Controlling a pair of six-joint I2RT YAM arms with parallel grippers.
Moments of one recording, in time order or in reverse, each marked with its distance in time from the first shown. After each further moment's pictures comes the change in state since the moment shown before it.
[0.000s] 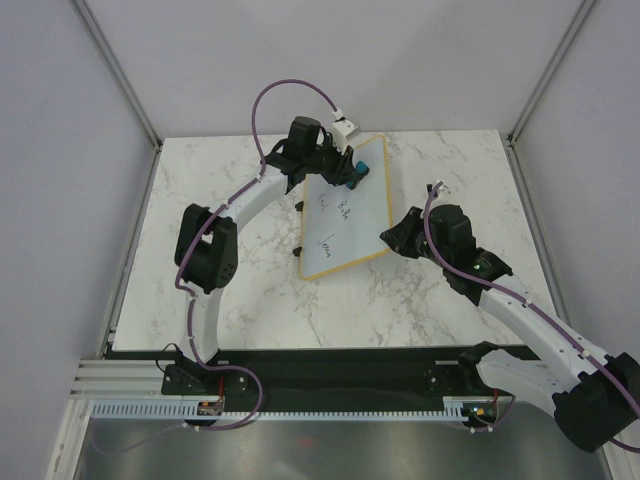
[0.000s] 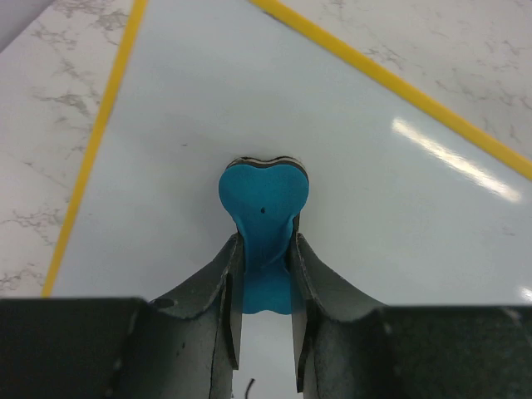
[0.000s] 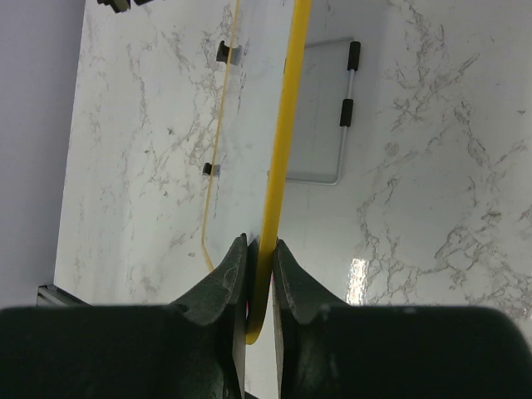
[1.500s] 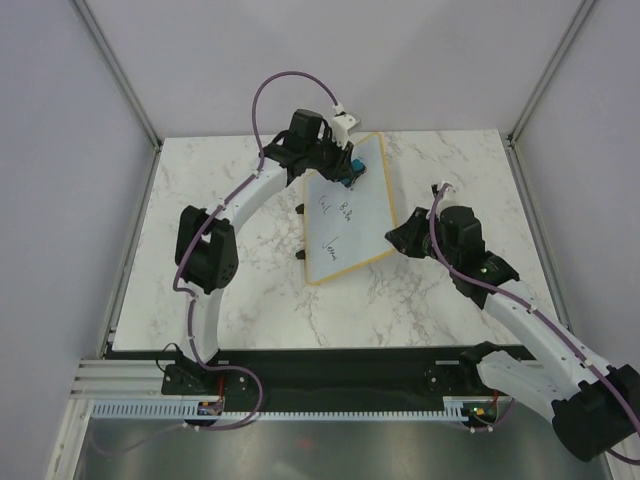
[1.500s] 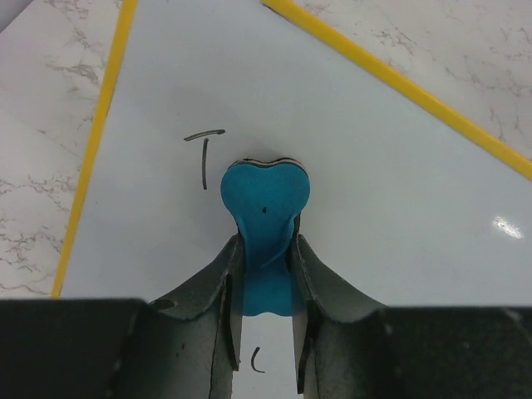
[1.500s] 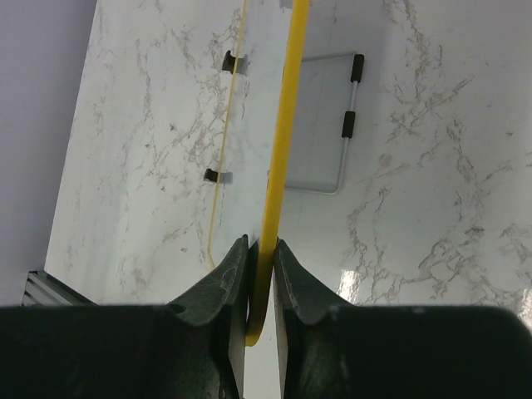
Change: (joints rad) left arm -0.007 -0.031 0.081 -0.190 -0.062 0.010; right arm -0.065 -0.051 -0.040 0.034 -0.085 -0.085
